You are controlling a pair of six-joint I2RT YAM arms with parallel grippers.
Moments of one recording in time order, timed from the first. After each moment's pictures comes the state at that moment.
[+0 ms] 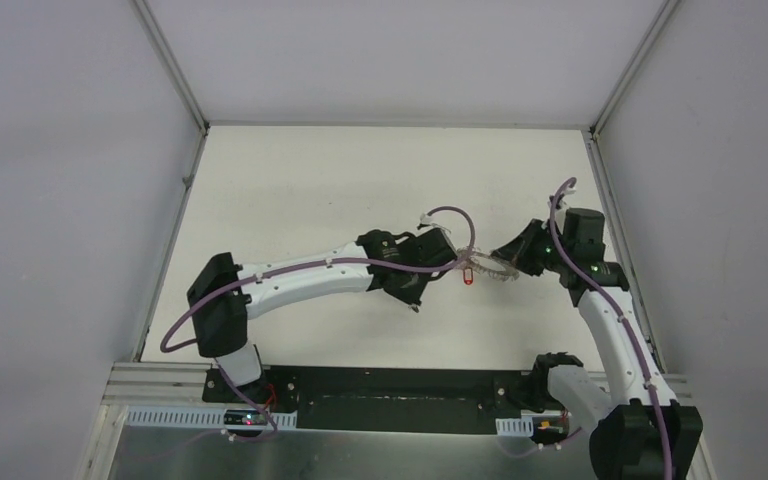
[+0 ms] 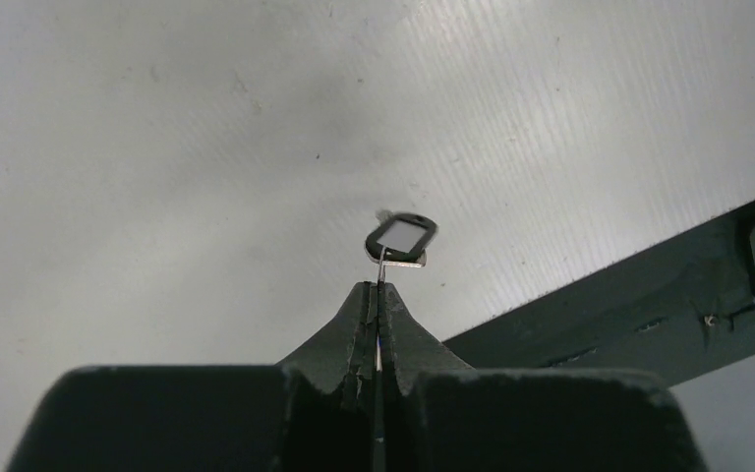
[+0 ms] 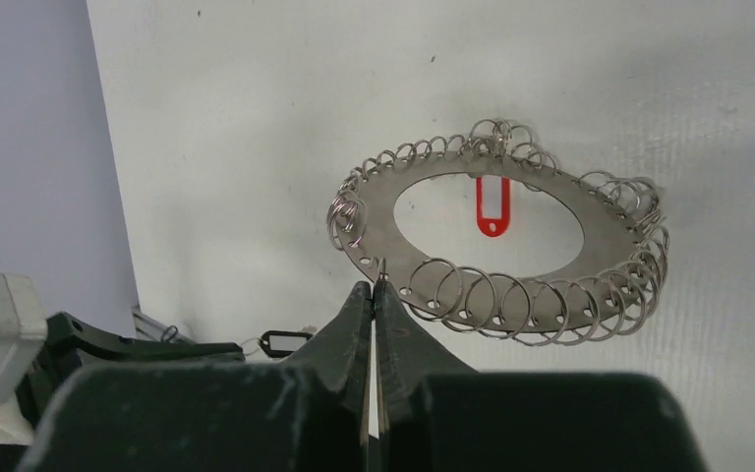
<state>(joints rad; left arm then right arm) -1.16 1.72 1.44 -0.88 -0.21 -0.53 -0.02 0.90 0.69 -0.53 -0.50 0.56</state>
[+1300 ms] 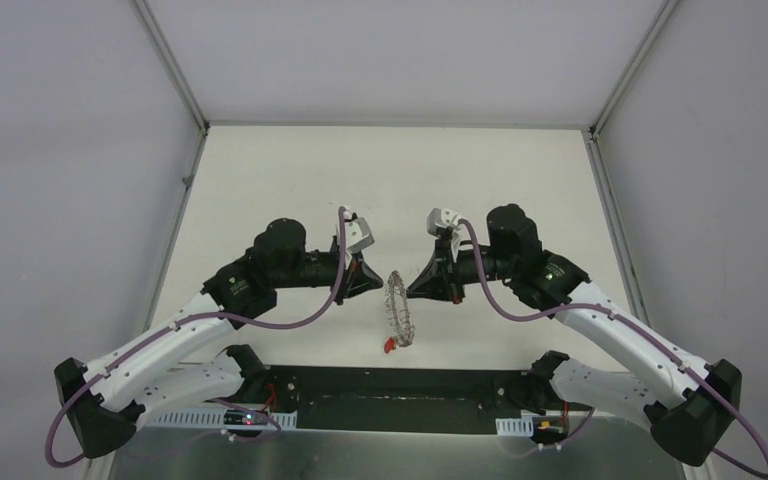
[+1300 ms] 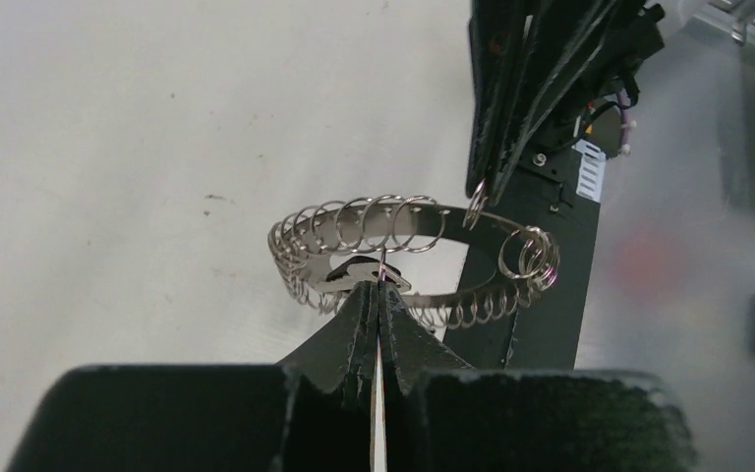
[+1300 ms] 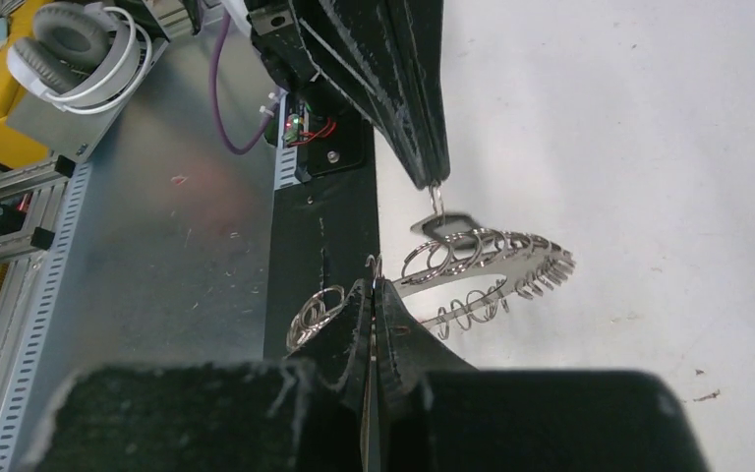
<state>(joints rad) -0.82 0.85 0.81 -0.31 0.49 -0.05 0.75 0.97 0.85 -0.29 -0.83 0.02</state>
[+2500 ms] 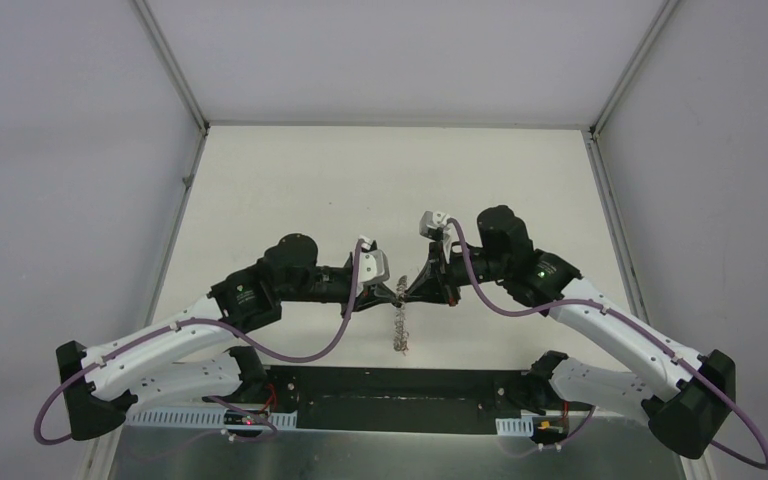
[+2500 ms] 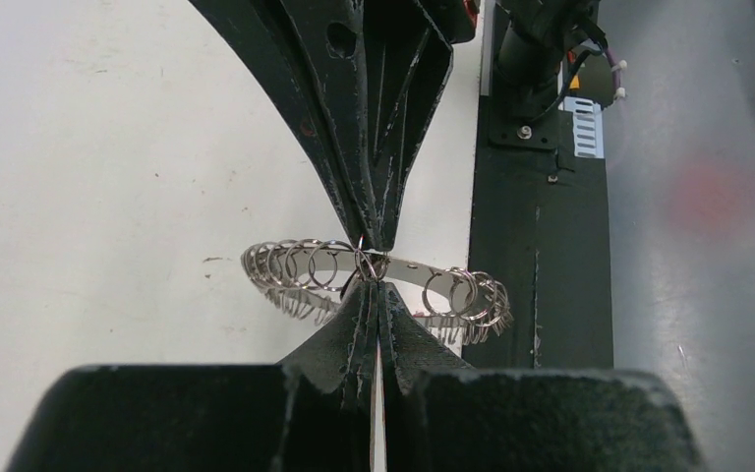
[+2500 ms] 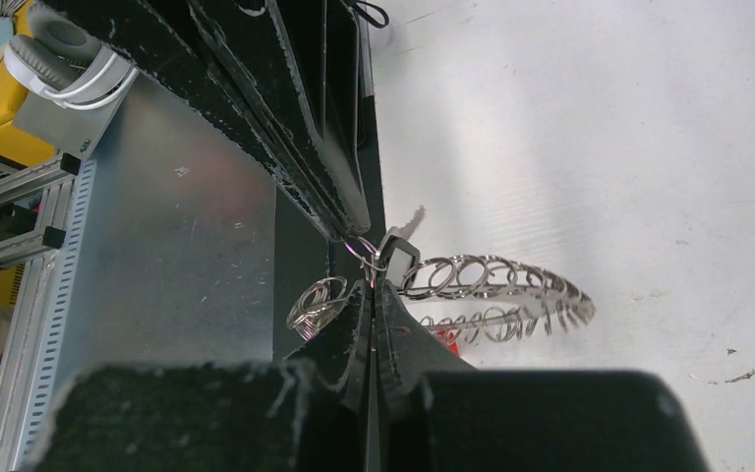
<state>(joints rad) -1.01 0.86 0.81 -0.25 0.44 0.16 0.77 1.01 0.85 -0.31 -0.82 0.04</state>
